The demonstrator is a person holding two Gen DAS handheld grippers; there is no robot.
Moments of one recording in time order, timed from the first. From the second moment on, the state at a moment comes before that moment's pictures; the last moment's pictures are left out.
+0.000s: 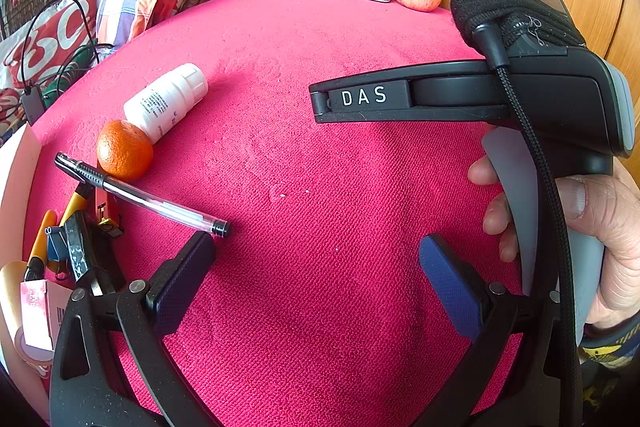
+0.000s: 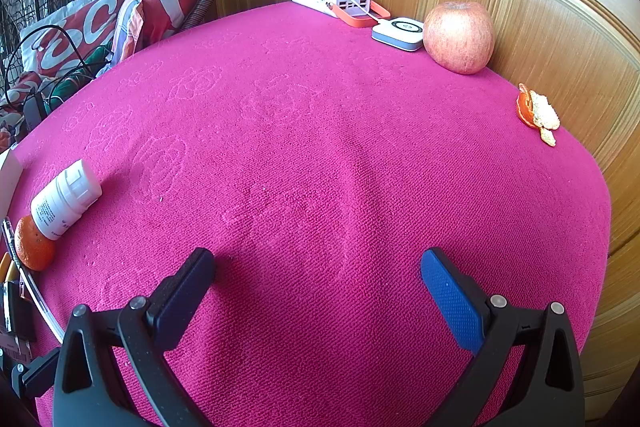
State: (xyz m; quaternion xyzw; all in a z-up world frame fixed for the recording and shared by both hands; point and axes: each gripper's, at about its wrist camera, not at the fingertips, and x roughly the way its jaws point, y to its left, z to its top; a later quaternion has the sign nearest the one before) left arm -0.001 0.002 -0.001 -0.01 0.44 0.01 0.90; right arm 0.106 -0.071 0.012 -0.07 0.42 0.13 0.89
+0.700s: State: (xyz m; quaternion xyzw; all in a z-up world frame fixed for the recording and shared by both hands) left arm -0.203 0.128 0.080 -0.14 0.27 0.17 0.94; right arm 0.103 -0.078 0.016 -0.04 0.41 0.15 0.90
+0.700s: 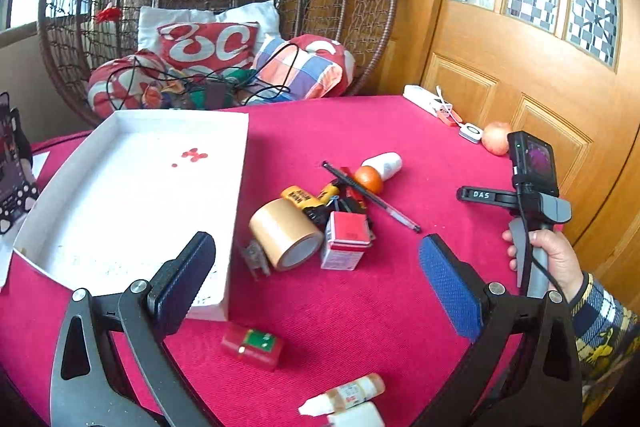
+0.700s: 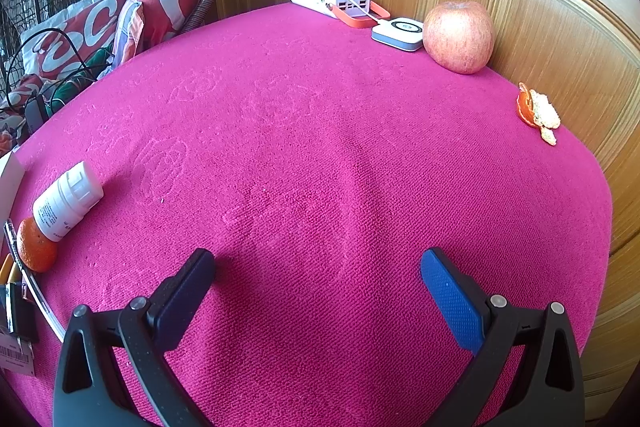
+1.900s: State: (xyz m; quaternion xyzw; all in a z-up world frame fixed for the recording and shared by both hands) left arm -0.223 0.142 0.002 -0.18 0.37 0.15 0.90; right arm -0.082 0.073 0.033 -0.29 0.27 0.58 0.72
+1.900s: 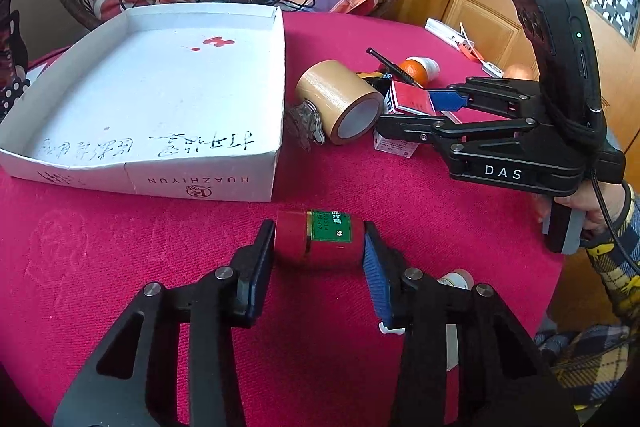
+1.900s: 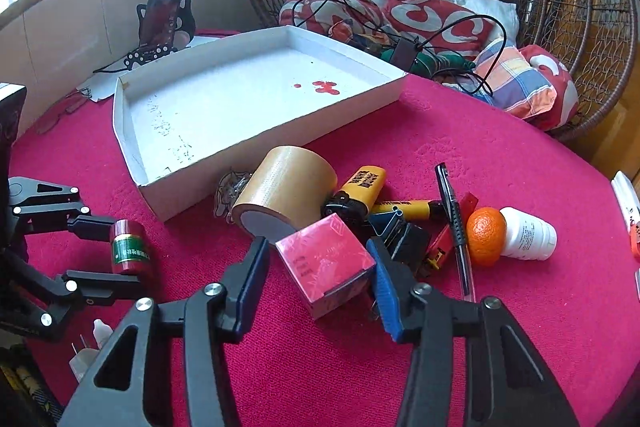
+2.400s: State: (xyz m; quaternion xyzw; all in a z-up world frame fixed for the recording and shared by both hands) left arm -0.243 0.144 0.030 -0.18 0.32 0.20 0.91; right arm -0.078 0.023 0.088 -0.15 0.26 0.60 0.74
